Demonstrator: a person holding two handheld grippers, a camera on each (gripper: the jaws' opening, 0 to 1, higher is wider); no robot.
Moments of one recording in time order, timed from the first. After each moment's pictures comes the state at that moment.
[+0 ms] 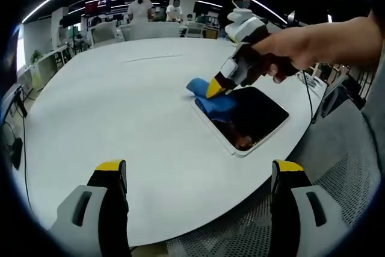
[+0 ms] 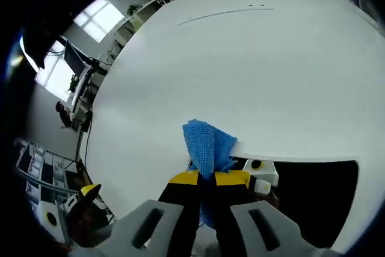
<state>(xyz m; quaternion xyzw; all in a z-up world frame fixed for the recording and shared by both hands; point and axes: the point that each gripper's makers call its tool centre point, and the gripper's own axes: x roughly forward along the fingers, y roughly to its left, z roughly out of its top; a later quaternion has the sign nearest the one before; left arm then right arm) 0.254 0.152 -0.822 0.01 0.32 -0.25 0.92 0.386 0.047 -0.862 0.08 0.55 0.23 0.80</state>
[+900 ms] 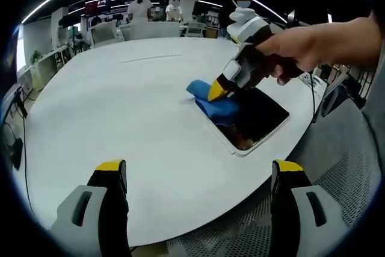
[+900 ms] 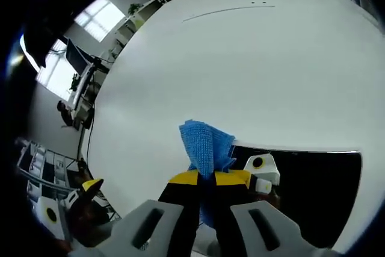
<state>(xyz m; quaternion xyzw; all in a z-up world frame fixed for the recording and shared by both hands) 0.254 0.152 -0.821 0.02 0.32 -0.25 0.91 0.368 0.048 -0.861 0.08 0.56 0.23 0.79</state>
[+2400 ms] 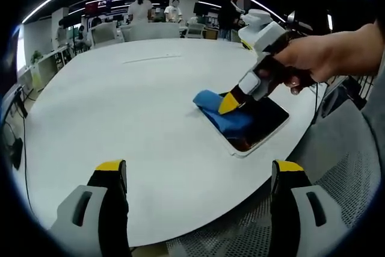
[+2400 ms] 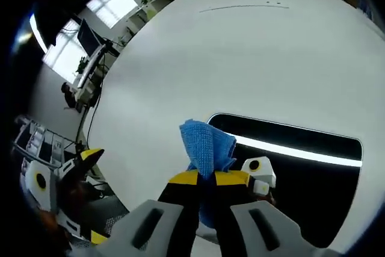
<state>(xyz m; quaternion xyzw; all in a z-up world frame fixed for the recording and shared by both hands) 0.255 0.153 -0.823 0.01 0.31 -0.25 0.92 0.336 0.047 -0.864 0.04 0.56 0.27 0.79</state>
